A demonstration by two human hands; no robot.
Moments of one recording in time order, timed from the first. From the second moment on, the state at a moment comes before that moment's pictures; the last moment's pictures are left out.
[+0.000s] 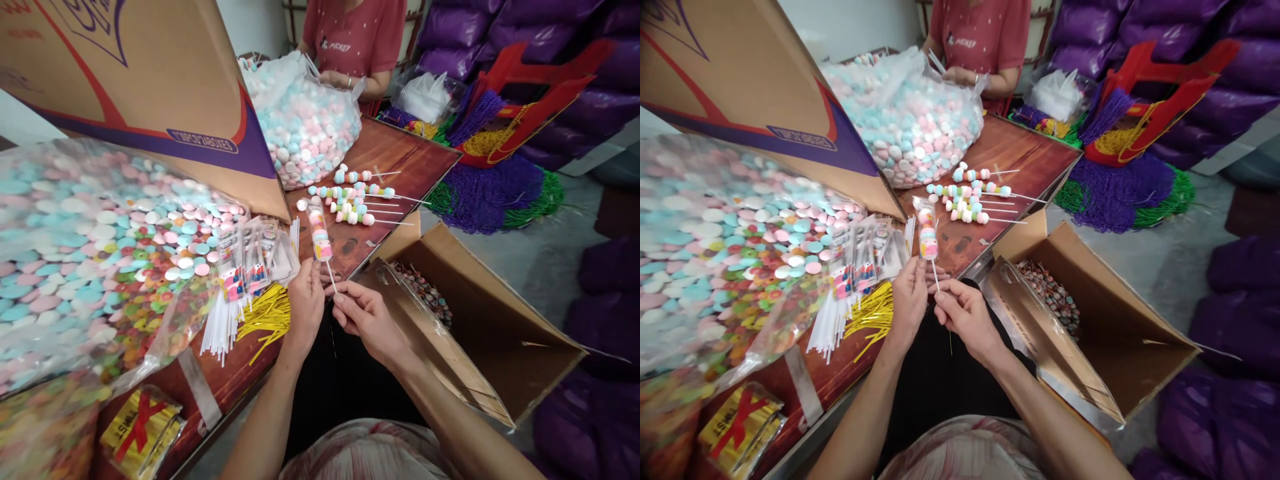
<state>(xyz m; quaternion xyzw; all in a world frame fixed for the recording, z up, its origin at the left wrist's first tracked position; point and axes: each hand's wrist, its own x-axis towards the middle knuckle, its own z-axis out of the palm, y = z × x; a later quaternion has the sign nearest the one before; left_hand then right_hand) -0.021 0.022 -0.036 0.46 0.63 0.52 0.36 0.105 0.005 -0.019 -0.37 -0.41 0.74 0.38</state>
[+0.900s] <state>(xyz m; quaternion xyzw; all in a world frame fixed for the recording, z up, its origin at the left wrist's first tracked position) -0.035 0.015 -0.009 0.26 0.50 0.57 0.60 0.103 0.006 -0.022 -0.45 -0.63 0.49 0.39</state>
